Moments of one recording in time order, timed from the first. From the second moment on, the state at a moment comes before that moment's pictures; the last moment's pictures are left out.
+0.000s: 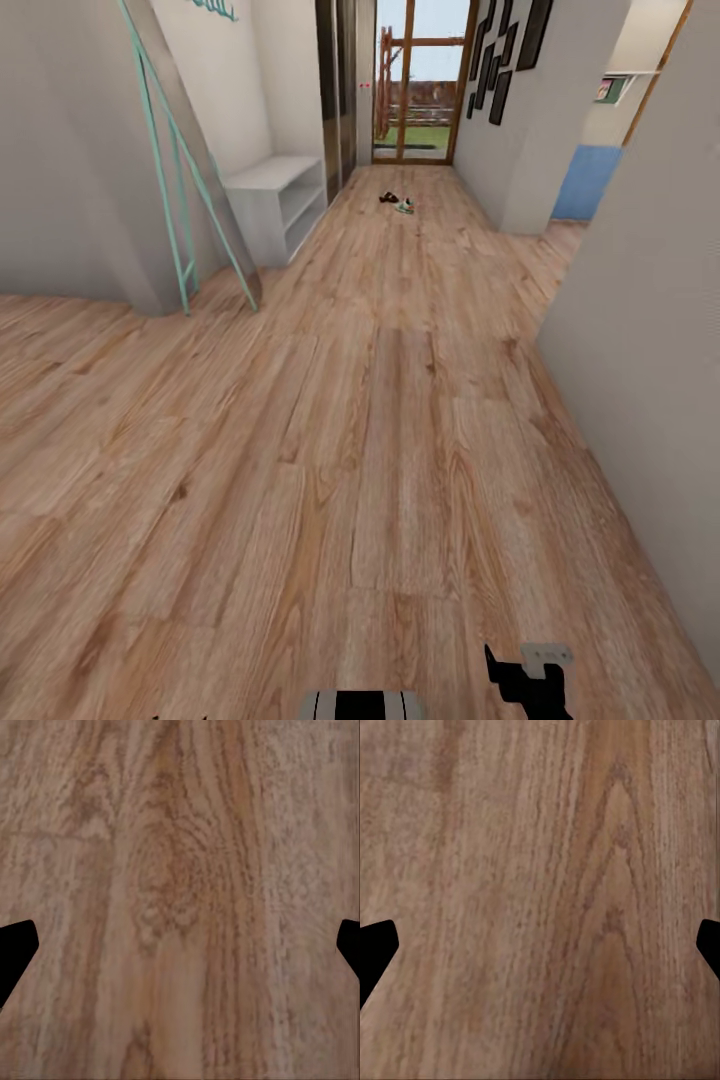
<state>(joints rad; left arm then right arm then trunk) -0.09 0.20 0.15 -0.52 0.23 -0.31 -0.55 -0.48 -0.08 0.04 -0.03 -0.08 -0.54 0.00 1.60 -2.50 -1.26</state>
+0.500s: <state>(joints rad) -0.09 0.20 0.15 -0.52 0.23 -0.31 -0.55 -0.48 -0.08 0.04 -0.03 -0.08 -0.54 0.00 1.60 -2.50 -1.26</state>
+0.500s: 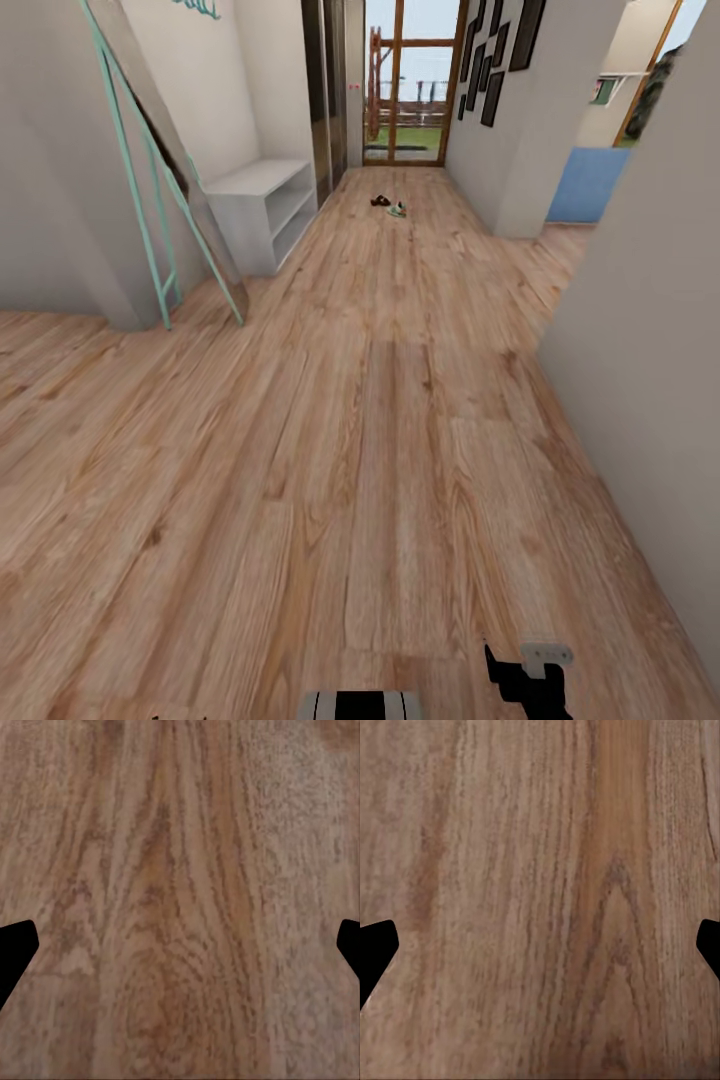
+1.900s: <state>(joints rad) -0.09 0.20 0.15 -0.52 0.23 -0.31 -0.55 -0.48 -0.08 0.04 -0.03 -0.08 -0.54 0.00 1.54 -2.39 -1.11</state>
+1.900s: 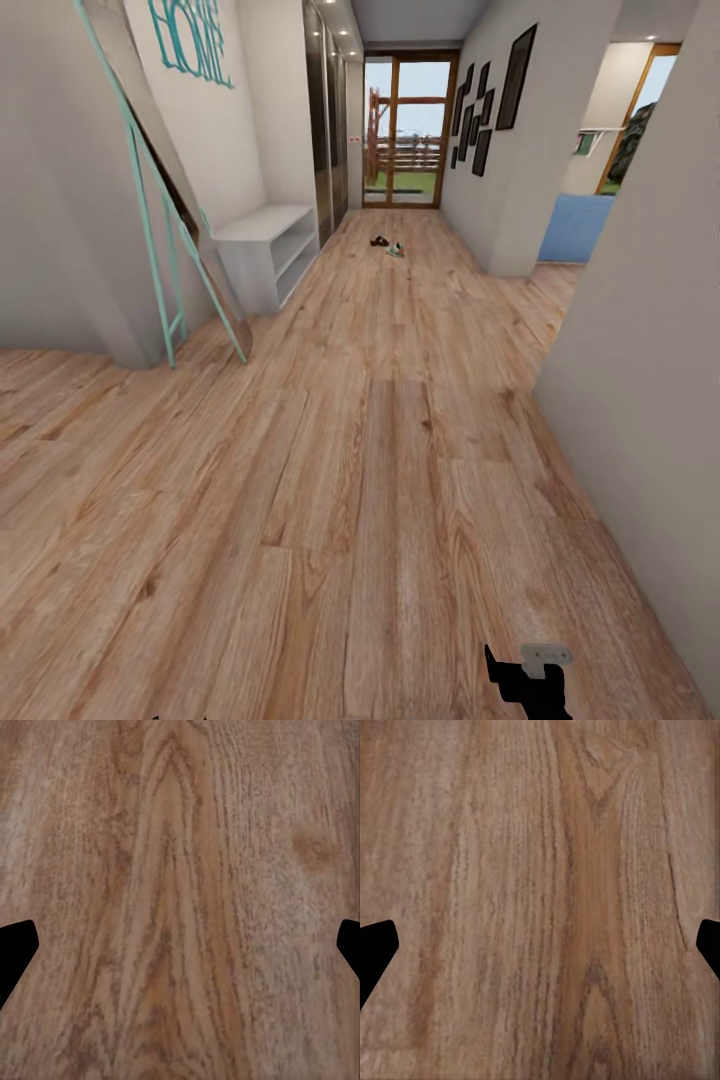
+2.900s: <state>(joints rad) -0.09 0.20 0.15 -0.52 0.23 -0.31 -0.55 -0.48 -0.08 0.04 -0.03 -0.08 -0.55 0.00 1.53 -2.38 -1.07</state>
